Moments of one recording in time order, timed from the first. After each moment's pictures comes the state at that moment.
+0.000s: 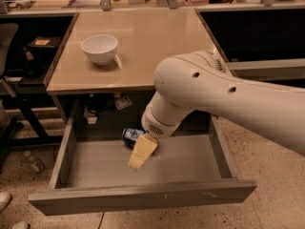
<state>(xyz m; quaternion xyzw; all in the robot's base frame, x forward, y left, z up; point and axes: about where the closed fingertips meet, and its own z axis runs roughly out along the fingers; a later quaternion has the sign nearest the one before) 0.468 0.012 0.756 -0.55 0.81 0.09 0.16</state>
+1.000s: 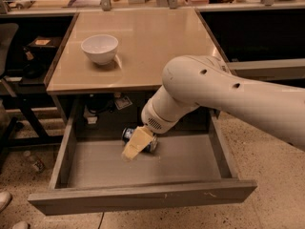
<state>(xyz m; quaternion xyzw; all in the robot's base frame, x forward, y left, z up) 0.491 0.026 0.753 -0.51 0.82 0.15 0.20</state>
